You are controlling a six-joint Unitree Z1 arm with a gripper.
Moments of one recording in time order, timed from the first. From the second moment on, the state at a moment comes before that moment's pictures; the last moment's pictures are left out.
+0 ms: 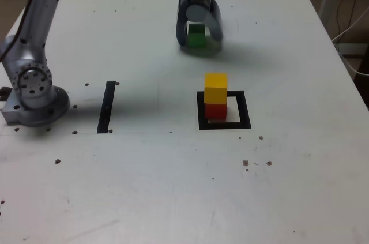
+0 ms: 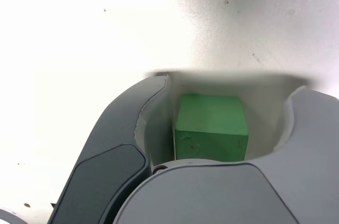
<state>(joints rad) 0.54 2.13 -1.52 1.05 0.14 0.58</state>
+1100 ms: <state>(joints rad) 0.43 1.99 -1.57 1.14 0.07 0.56</state>
